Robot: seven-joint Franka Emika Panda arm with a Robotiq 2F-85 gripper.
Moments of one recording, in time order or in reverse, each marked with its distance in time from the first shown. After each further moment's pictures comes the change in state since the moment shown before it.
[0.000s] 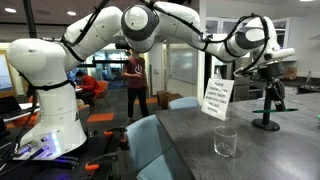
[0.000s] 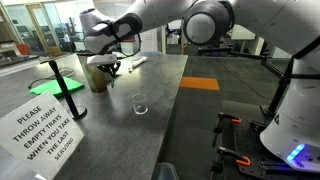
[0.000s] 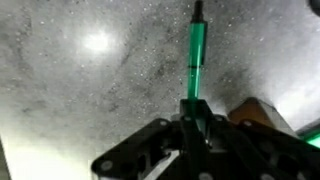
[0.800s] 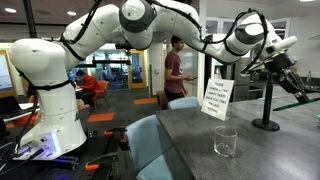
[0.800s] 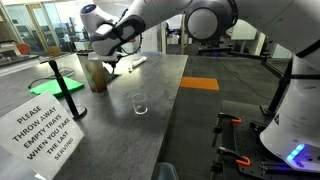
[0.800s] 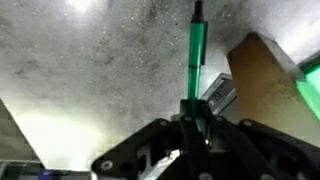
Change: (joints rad) arm 0.064 -0.054 -0.131 -0.115 -0.118 0.192 0.164
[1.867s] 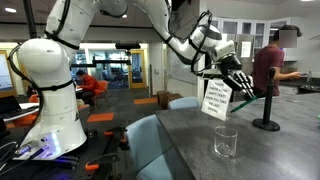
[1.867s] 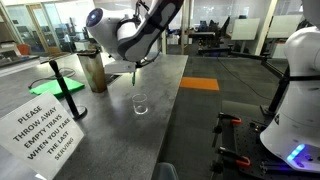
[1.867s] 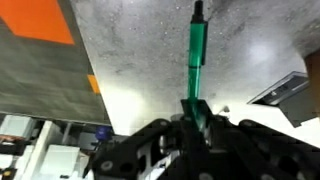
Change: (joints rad) arm 0.240 -0.505 -0.010 -0.830 -0.526 0.021 0.563
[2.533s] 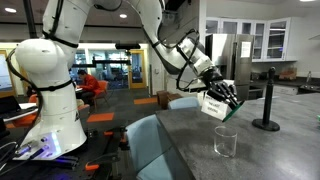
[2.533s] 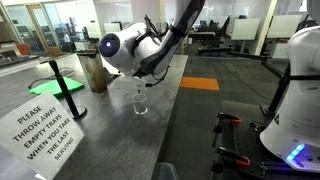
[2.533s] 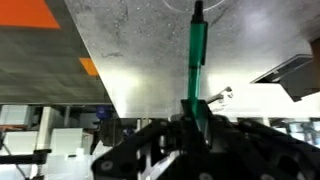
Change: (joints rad) arm -0.091 -0.080 0.177 -0.218 -0.396 -0.007 0.460
